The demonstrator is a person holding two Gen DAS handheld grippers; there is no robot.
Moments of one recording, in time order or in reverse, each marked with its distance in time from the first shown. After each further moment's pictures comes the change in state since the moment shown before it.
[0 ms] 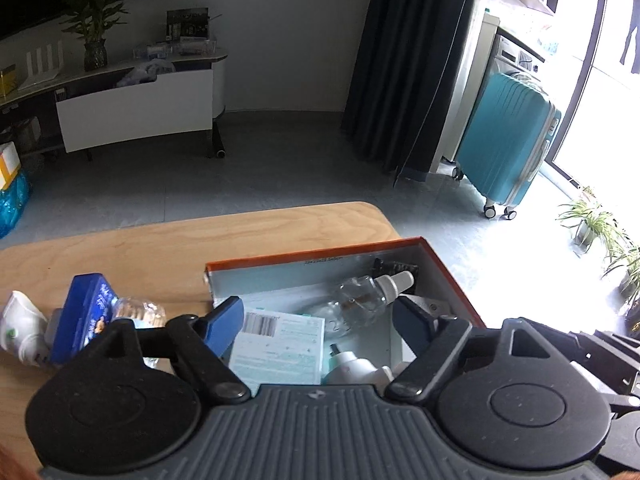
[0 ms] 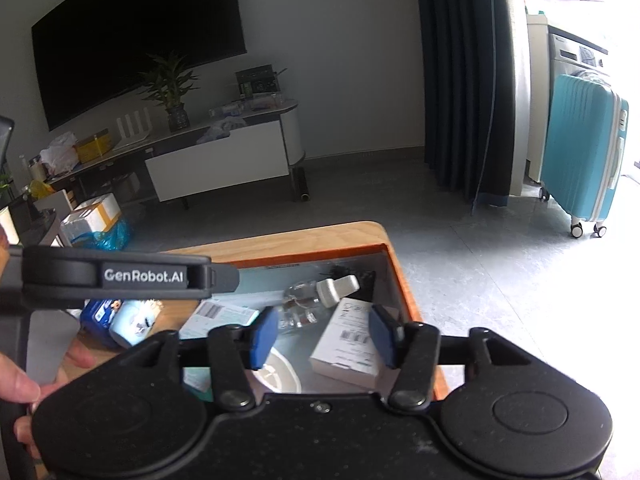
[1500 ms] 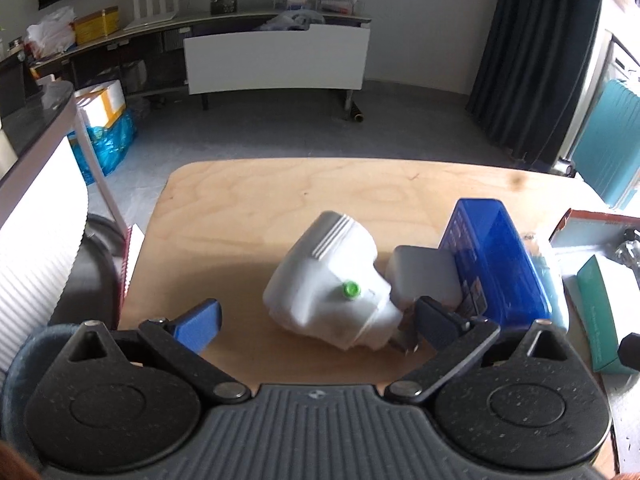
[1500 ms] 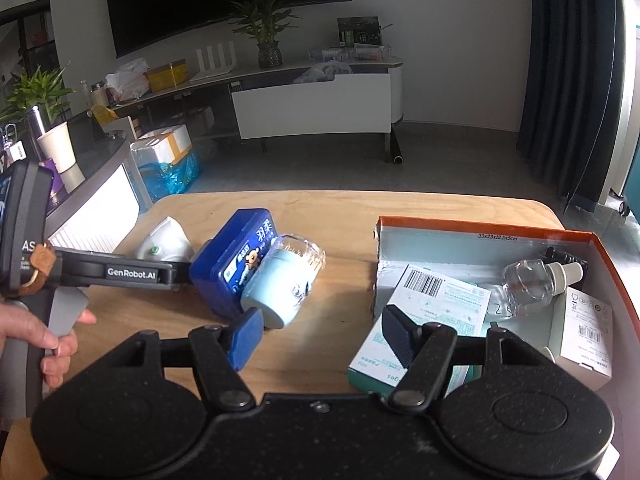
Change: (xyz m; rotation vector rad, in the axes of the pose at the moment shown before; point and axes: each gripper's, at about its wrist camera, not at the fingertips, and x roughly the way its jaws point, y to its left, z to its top) left arm 0.016 0.240 -0.041 -0.109 0.066 0.206; right arm 0.074 0.159 -0.018 -0.158 0.128 0.147
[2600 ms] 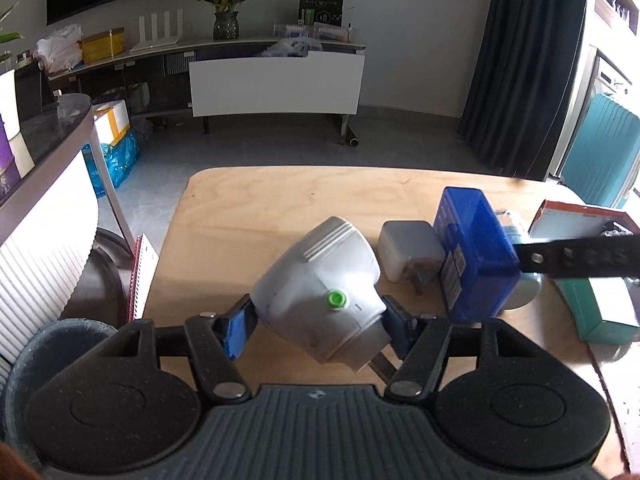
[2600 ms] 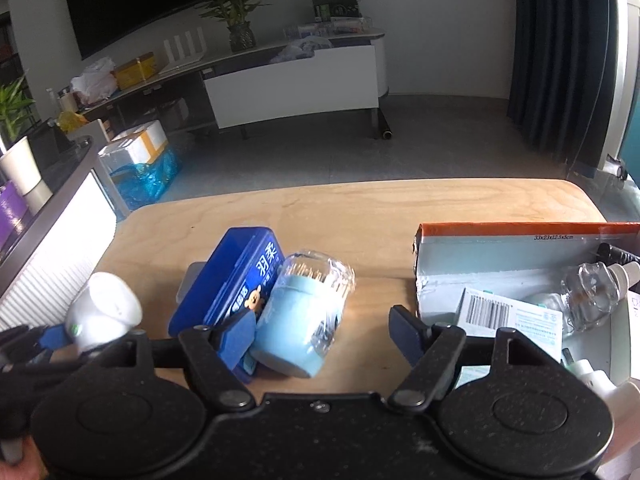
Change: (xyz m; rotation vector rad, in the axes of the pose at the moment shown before) left arm -0.039 -0.001 -0.028 0.002 -0.093 0.000; right arm 0.070 0.023 0.032 0.109 0.072 -0.049
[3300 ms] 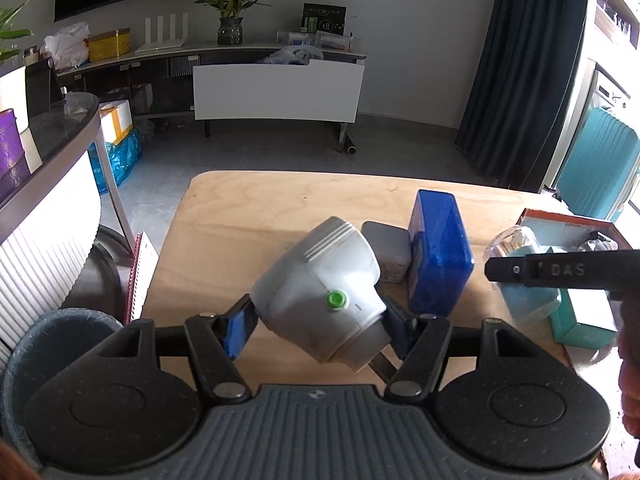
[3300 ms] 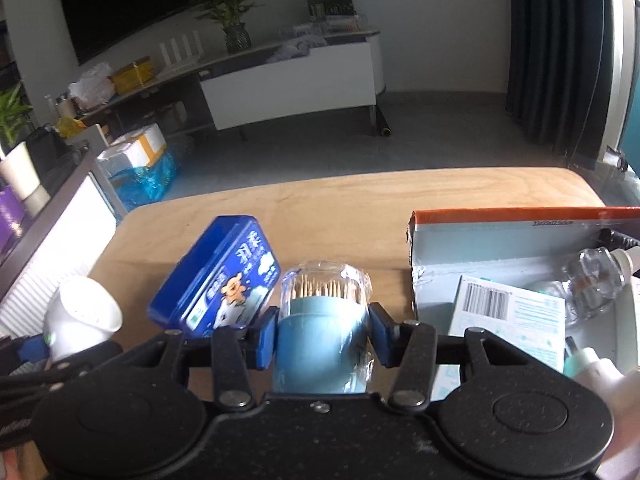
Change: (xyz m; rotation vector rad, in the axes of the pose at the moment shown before) left arm -0.015 -0.006 -0.005 -0.028 -0.019 -0.011; right arm -0.010 -0.011 -0.013 0.009 -0.017 0.032
